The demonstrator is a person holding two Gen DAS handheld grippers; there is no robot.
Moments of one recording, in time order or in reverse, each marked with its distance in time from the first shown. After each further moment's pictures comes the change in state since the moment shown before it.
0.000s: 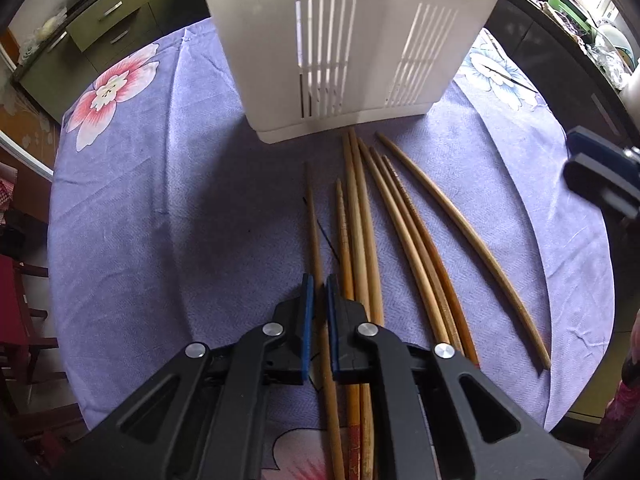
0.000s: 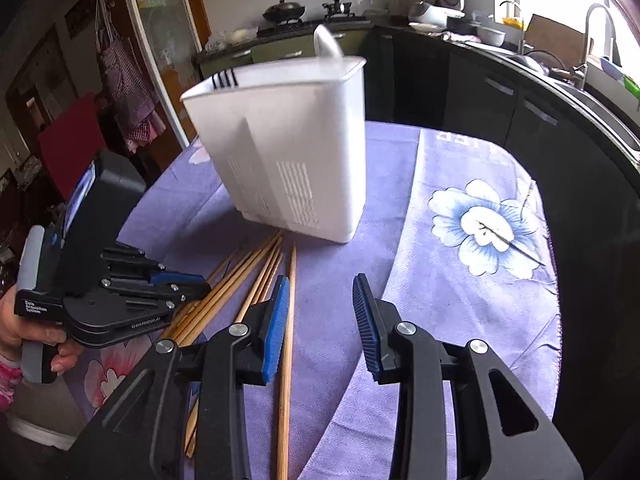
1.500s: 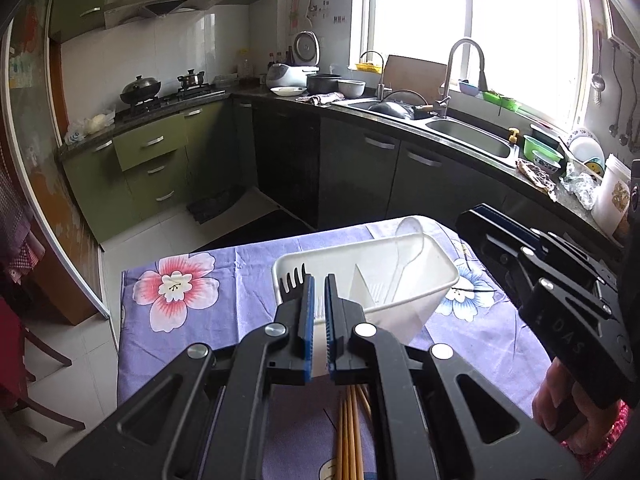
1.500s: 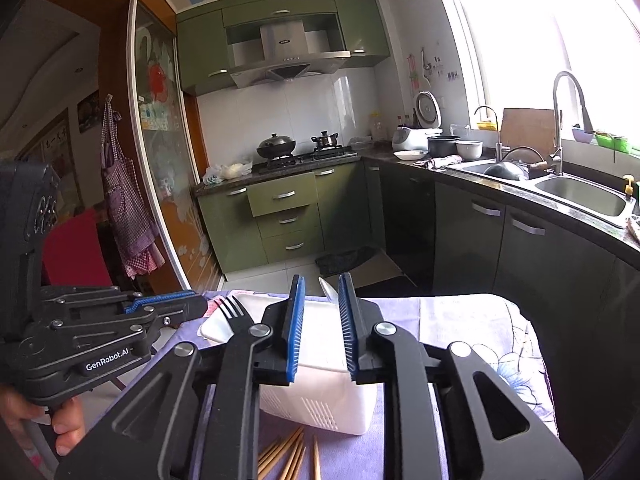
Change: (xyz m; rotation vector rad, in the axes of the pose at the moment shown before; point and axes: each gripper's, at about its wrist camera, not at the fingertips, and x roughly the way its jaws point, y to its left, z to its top) left arm -0.162 0.014 0.047 -0.046 -0.618 0.014; right arm -0.076 0.007 0.083 0.081 -0.597 -0.026
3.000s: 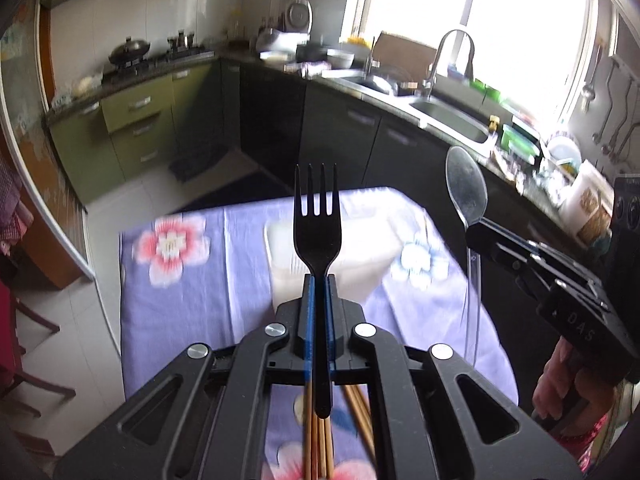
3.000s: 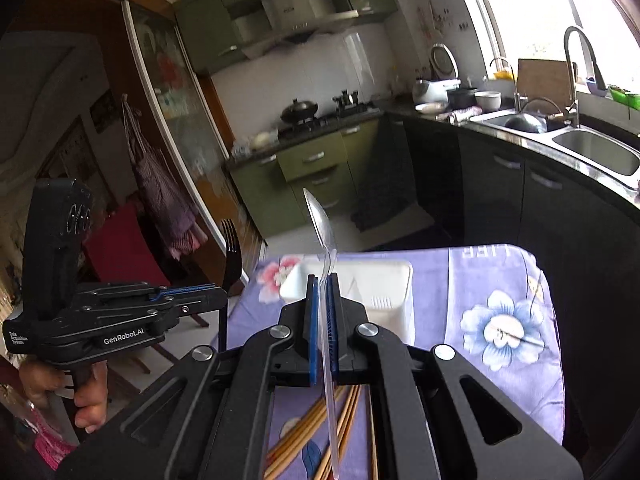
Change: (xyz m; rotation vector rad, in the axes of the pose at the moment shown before) left arm -0.055 0.000 0.027 -0.062 0.112 -0.088; right arm -0.042 0.020 0.047 0.102 0.120 0.110
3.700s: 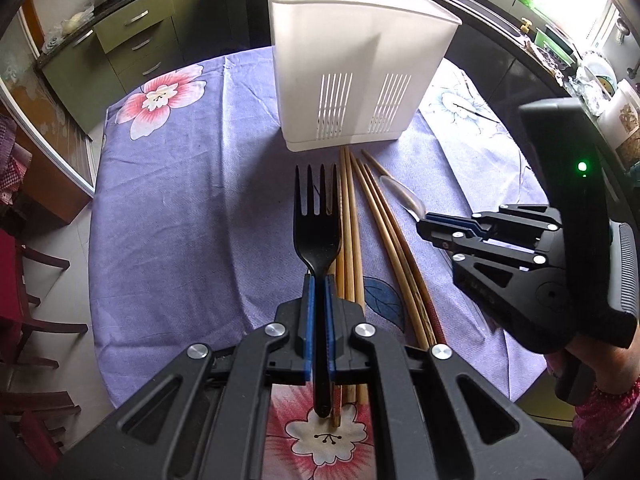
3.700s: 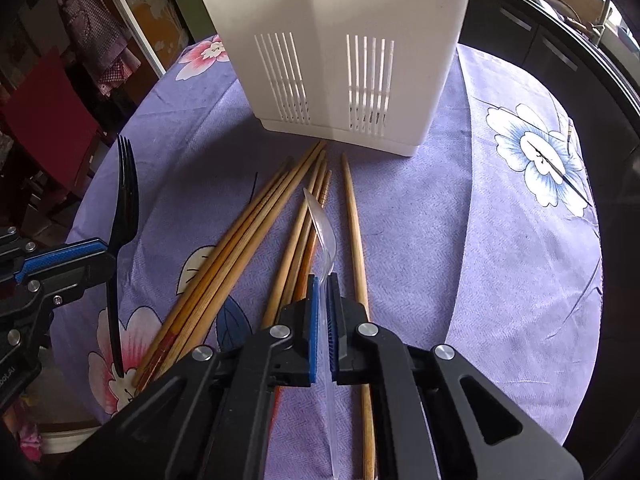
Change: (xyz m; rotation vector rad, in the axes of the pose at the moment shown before) left arm 0.078 0.008 -0.139 0.007 0.382 0.074; right arm 0.115 -0.017 -0.173 -0.061 0.694 -0.208
